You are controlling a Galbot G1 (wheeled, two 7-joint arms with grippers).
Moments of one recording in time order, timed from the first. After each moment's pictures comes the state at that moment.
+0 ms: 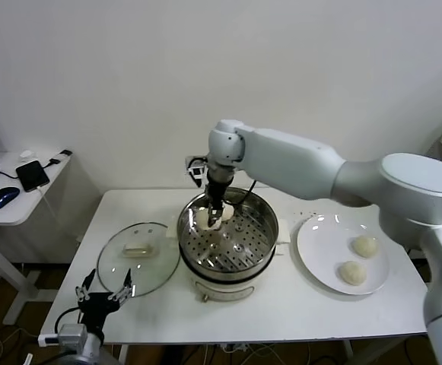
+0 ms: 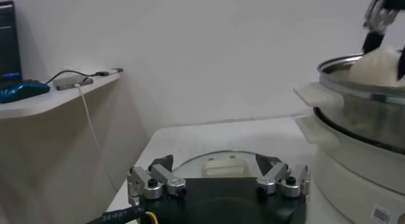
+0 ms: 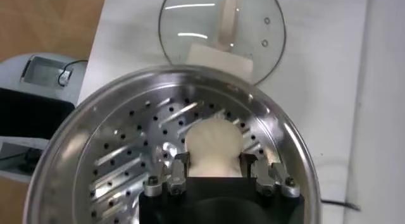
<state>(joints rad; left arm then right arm) 1.63 -1.57 -0.75 -2.08 0.02 0.22 0.12 0.45 1.43 -1.18 1.01 0.34 -0.64 -1.17</state>
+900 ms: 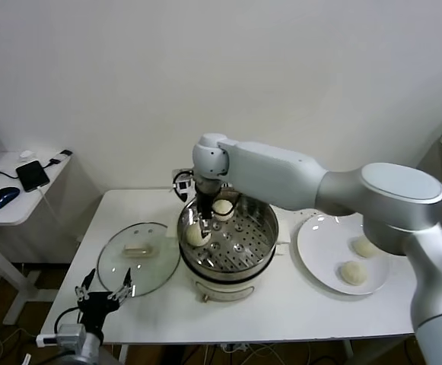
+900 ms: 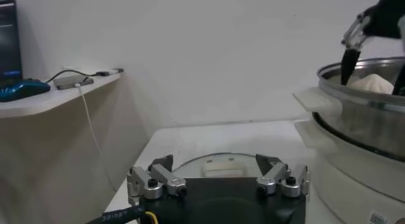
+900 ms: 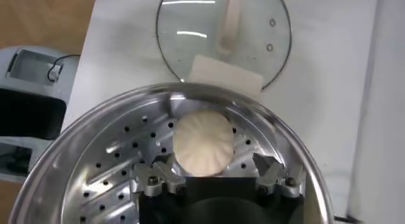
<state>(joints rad) 1.63 -1.57 -0.75 -2.09 0.00 0.23 0.12 0.46 1.33 -1.11 1.14 0.25 -0.64 -1.19</state>
